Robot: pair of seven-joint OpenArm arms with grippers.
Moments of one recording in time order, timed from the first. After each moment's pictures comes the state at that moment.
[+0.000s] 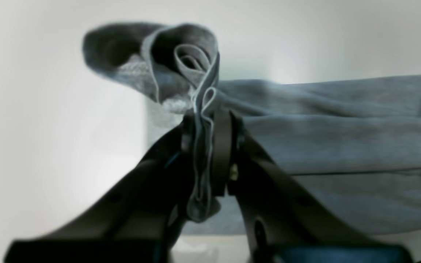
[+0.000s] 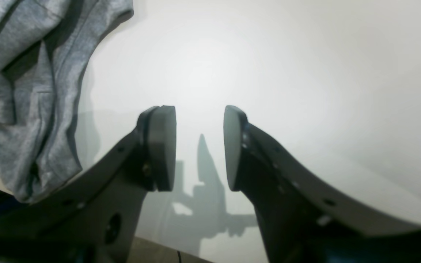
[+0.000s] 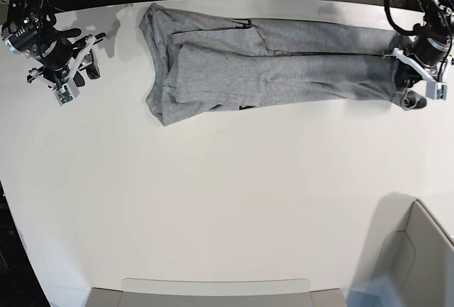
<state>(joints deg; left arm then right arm) 18.3 -13.7 -45.4 107.8 -39.0 -36.3 65.3 -23.2 25.6 21.4 116.8 31.1 29.5 -62.6</state>
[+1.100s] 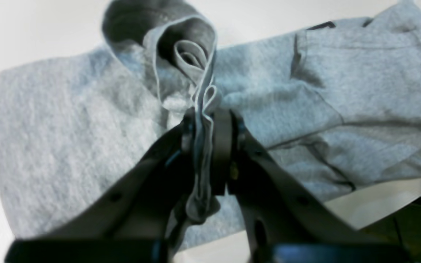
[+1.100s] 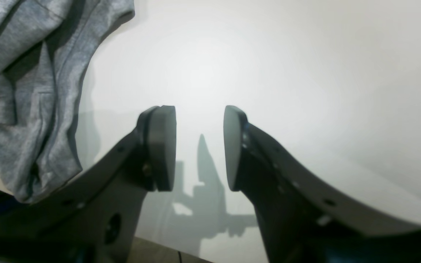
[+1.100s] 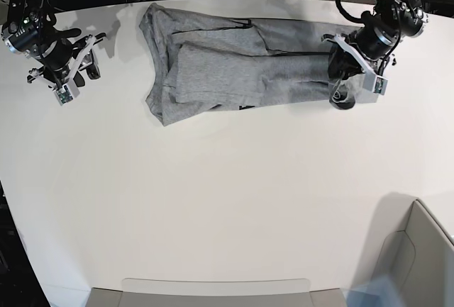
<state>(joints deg) 22.9 -7.2 -29.6 110.6 -38.9 -36.2 61.0 -23.1 25.6 21.4 116.9 31.1 29.5 -62.6</state>
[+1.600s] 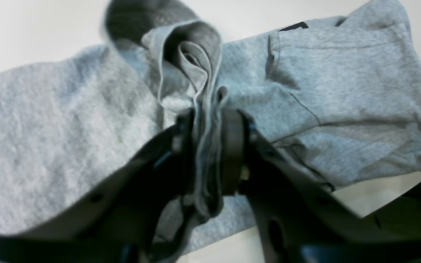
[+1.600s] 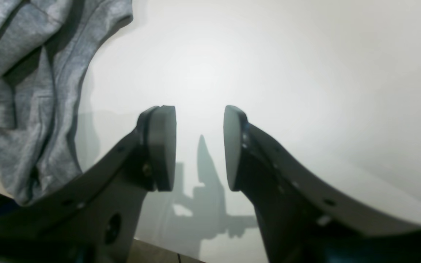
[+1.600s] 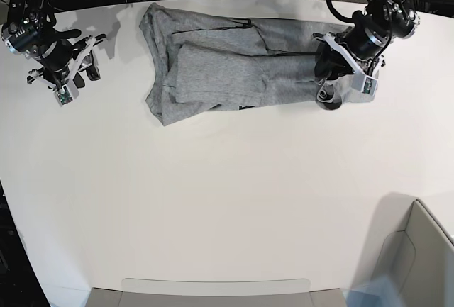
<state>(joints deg) 22.7 -5.7 -28.1 110.4 -39.0 -36.3 60.8 -22.9 25.4 21.4 116.8 31.2 29.5 -62.6</state>
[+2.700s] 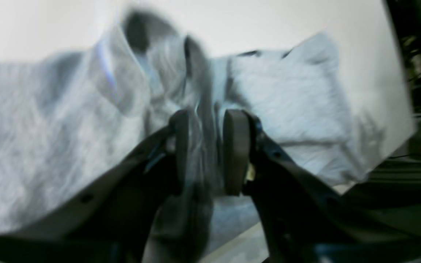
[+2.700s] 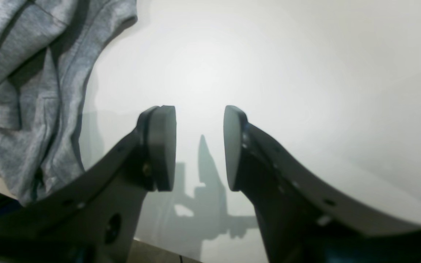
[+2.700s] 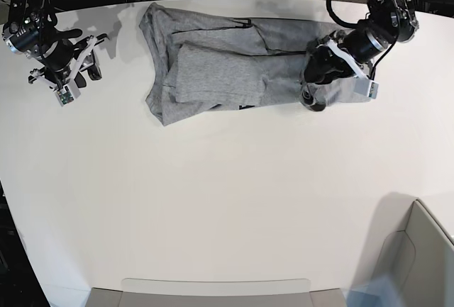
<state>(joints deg) 20.0 -7.2 -28.1 102.3 -57.1 -36.3 63.8 -22.8 25.0 21.4 116.8 31.1 29.5 -62.6</state>
